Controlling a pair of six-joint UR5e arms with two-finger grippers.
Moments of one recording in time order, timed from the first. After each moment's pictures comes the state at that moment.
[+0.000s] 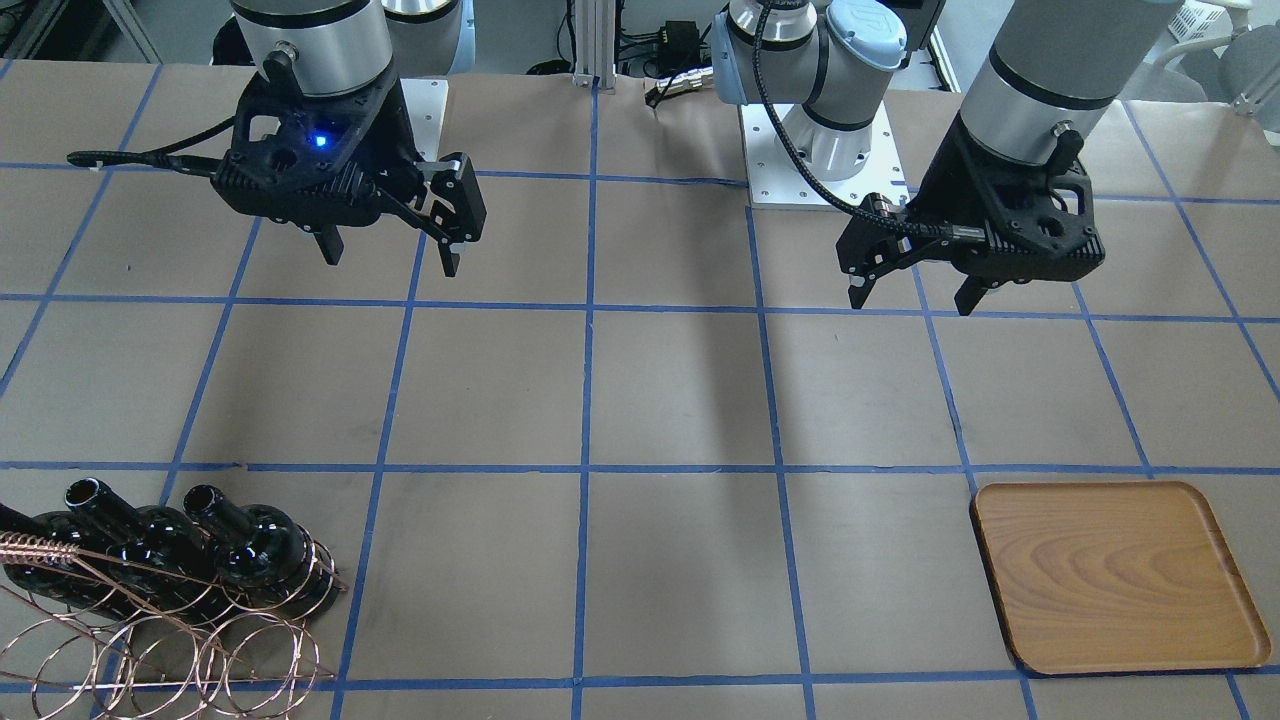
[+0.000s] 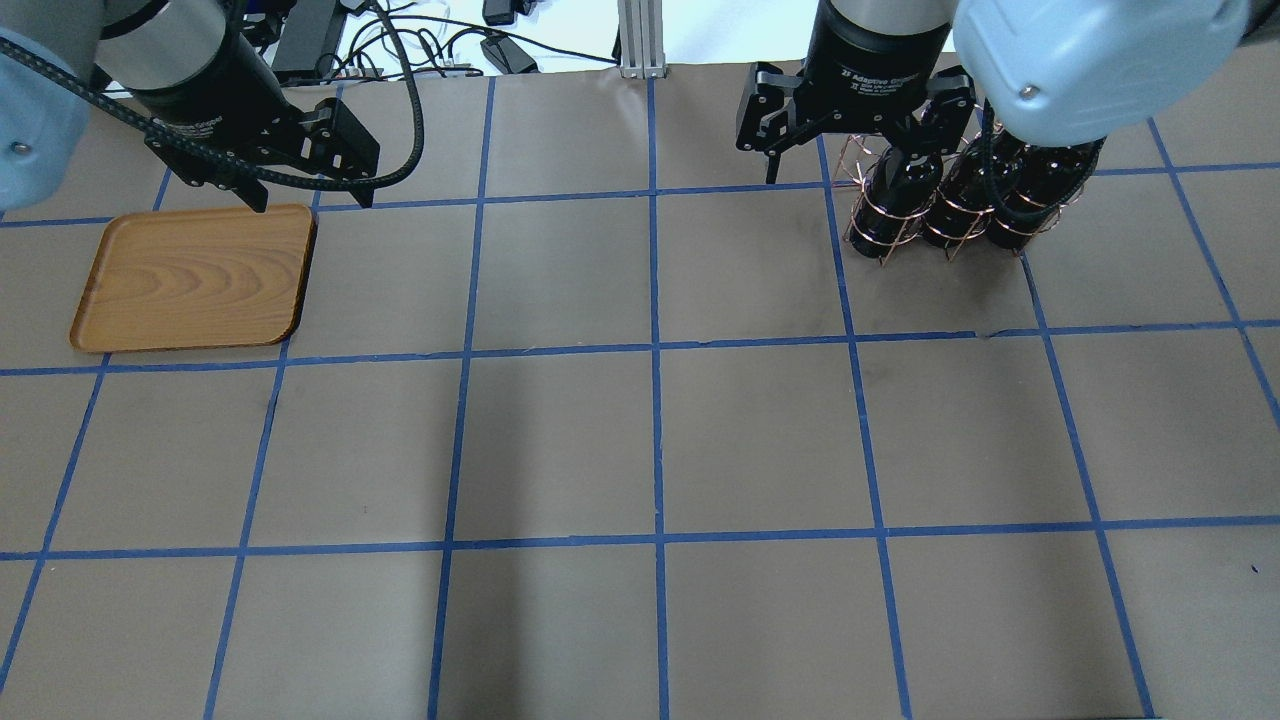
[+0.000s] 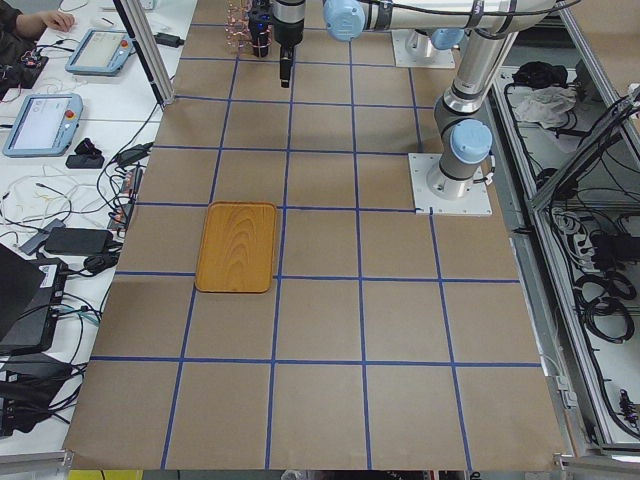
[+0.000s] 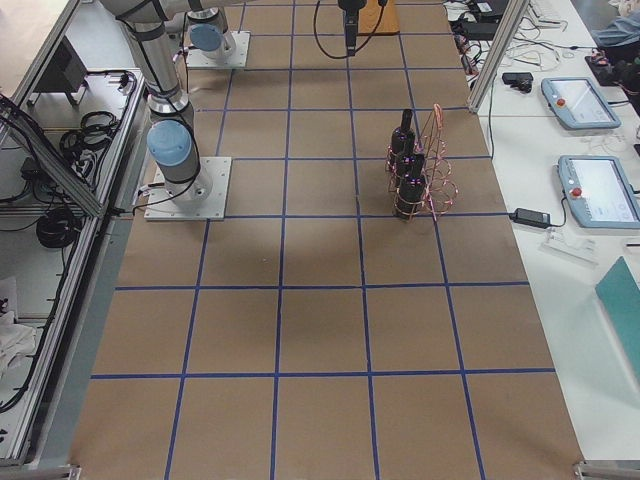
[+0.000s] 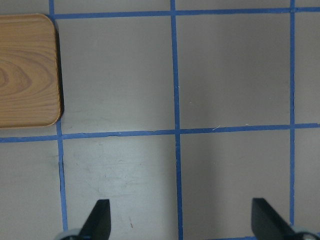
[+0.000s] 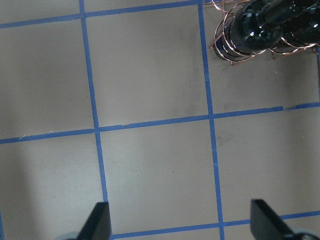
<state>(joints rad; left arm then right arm) -1.50 -1.60 -1.55 -1.48 1.54 0.09 1.75 -1.48 1.42 -1.59 -1.59 0.29</state>
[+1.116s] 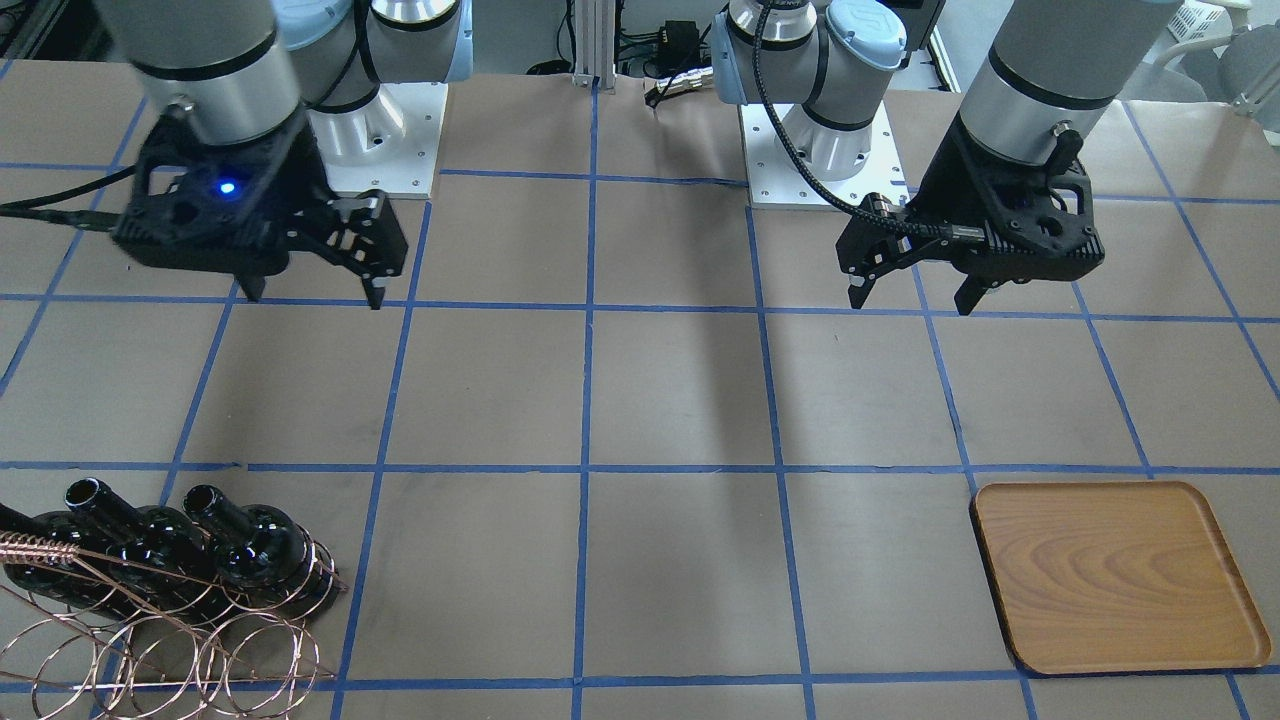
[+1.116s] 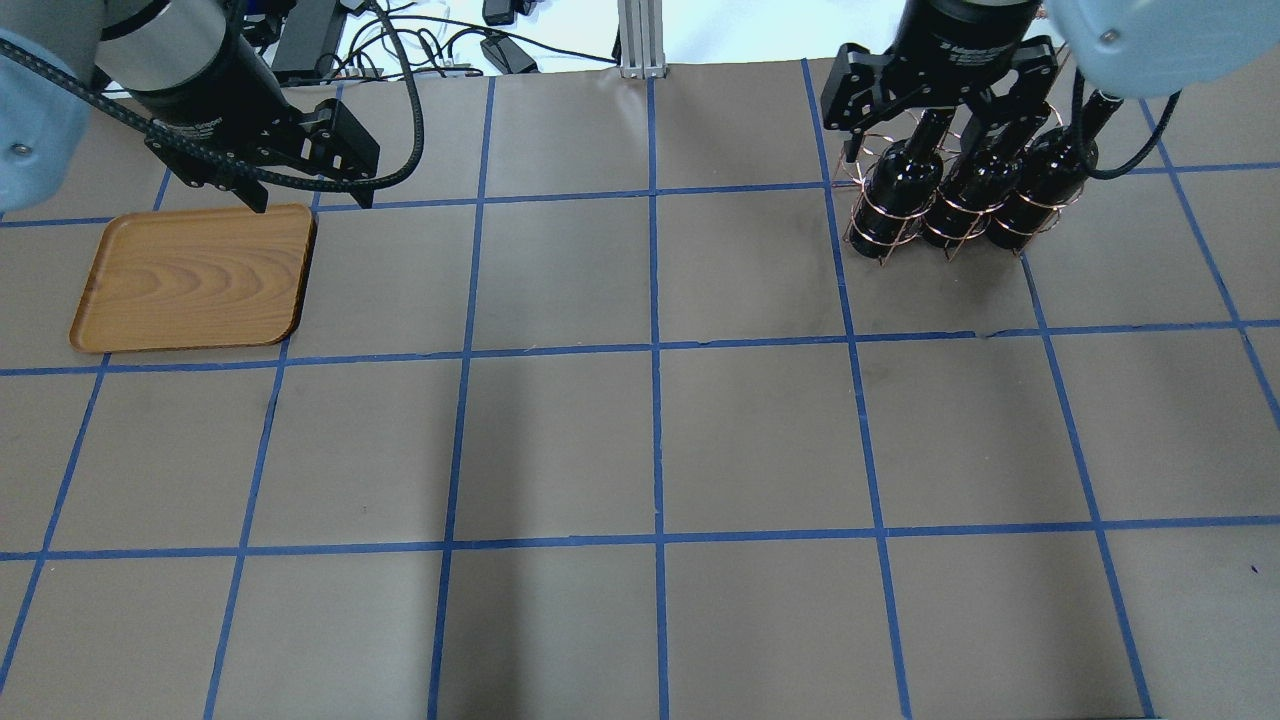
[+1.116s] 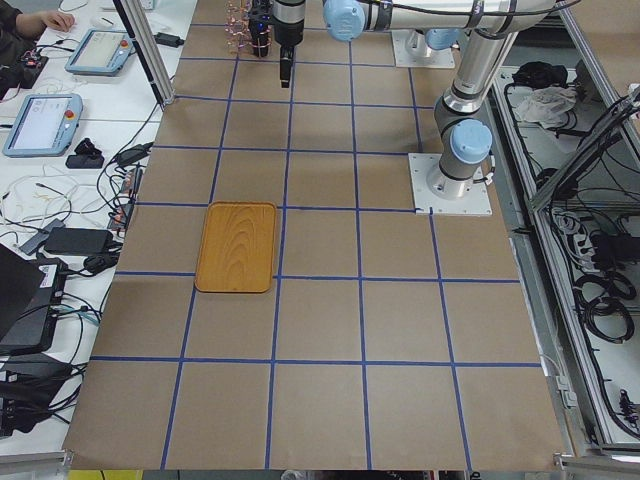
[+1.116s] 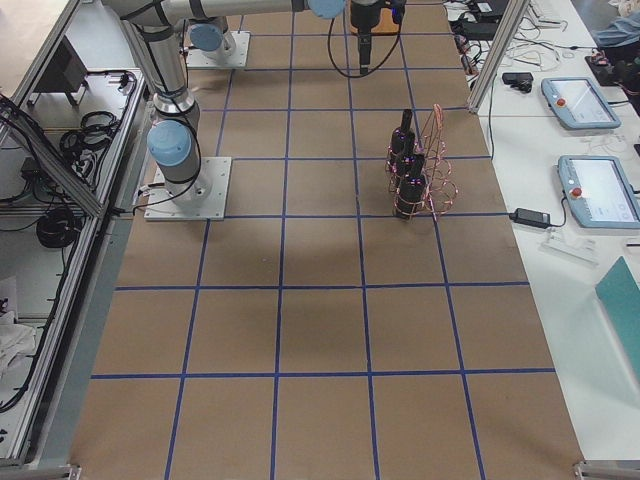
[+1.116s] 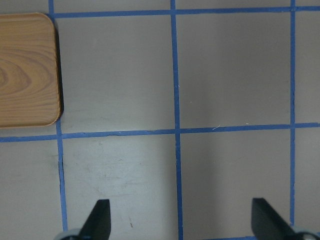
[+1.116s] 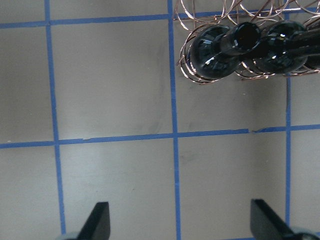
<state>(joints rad) -1.50 -1.60 -1.55 -1.48 1.54 0.09 1.58 -1.45 1.42 -1.62 -1.60 0.04</state>
